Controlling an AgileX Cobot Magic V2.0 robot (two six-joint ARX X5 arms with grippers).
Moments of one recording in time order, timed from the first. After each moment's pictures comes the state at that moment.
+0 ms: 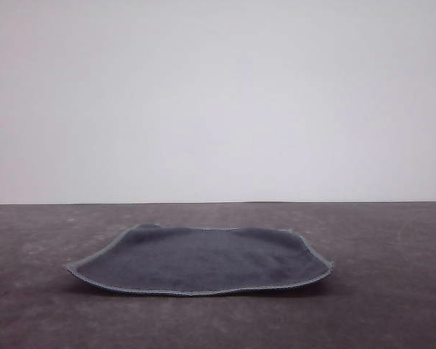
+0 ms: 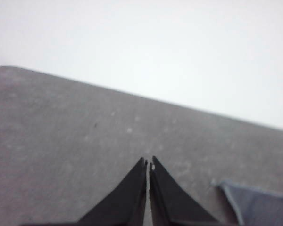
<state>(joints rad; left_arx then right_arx) -0.07 0.00 0.03 0.01 -0.05 -0.25 -0.05 0.00 0.02 0.11 0.03 0.15</state>
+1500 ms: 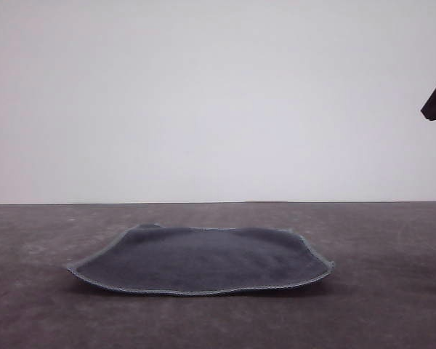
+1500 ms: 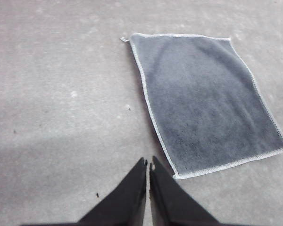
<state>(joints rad) -0.23 0.72 0.73 -0.70 0.24 -0.16 0.28 0.63 0.52 -0.46 -0.37 0.15</state>
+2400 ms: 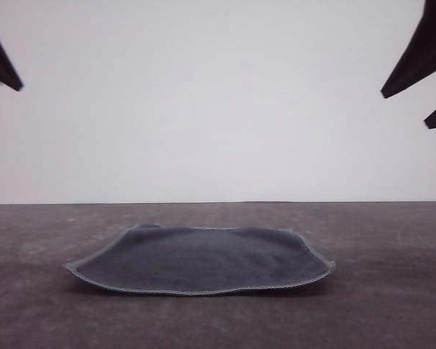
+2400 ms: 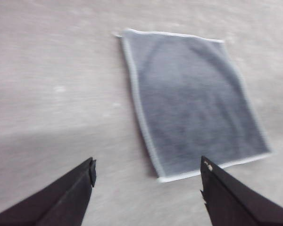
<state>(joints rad) -0.22 0.80 0.73 -0.63 0.34 -0.23 0.26 0.75 0.56 -0.37 -0.40 0.28</state>
